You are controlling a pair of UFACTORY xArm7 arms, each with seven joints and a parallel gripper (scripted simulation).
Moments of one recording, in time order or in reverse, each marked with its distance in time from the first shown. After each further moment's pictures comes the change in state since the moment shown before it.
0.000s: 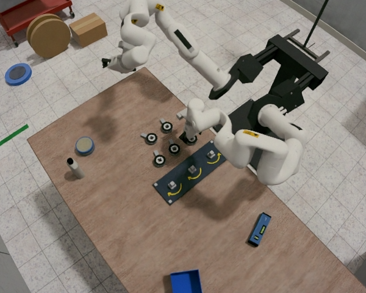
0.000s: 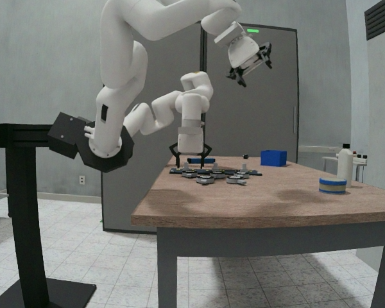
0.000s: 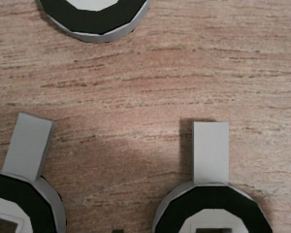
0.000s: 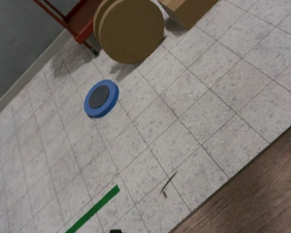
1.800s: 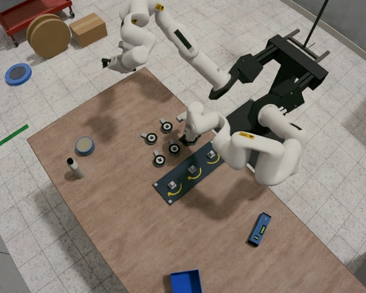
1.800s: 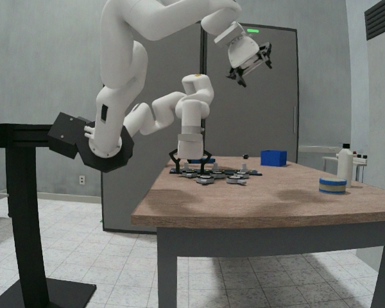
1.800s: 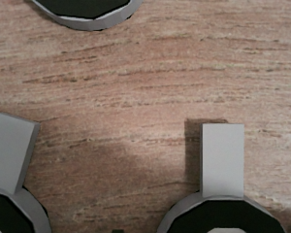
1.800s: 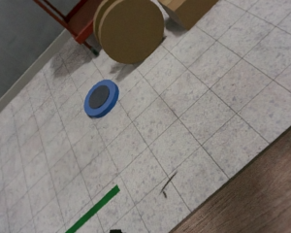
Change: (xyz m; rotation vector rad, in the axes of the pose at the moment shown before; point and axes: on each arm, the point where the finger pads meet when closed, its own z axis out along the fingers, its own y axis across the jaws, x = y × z) left arm 0.000 0.000 0.025 0.000 0.000 0.000; right arm 0.000 0.000 0.000 0.000 0.000 0.000
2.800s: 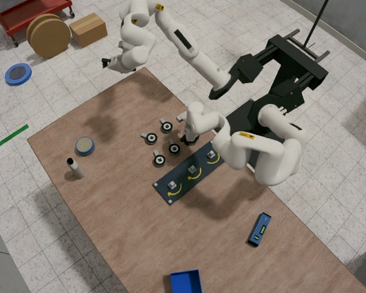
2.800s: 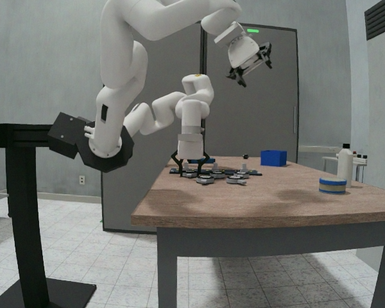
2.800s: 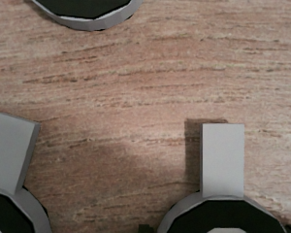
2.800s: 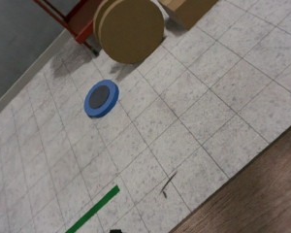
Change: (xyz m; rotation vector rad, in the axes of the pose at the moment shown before) left arm 0.000 0.000 0.000 0.000 0.000 0.000; right arm 0.000 0.000 0.000 0.000 0.000 0.000
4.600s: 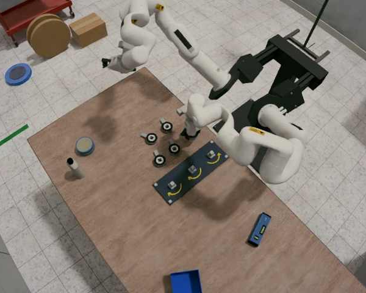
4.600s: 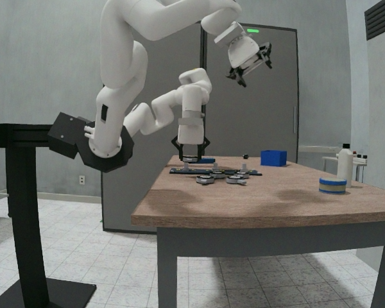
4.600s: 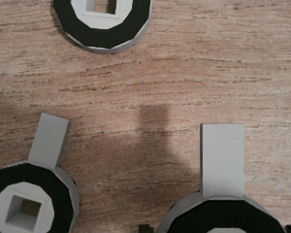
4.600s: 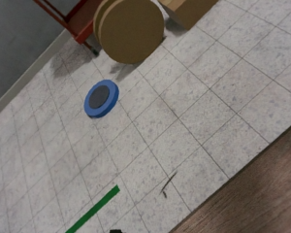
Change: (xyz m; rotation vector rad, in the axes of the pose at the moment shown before) left arm 0.000 0.000 -0.059 -0.001 -0.002 0.000; right arm 0.000 0.000 0.000 0.000 0.000 0.000
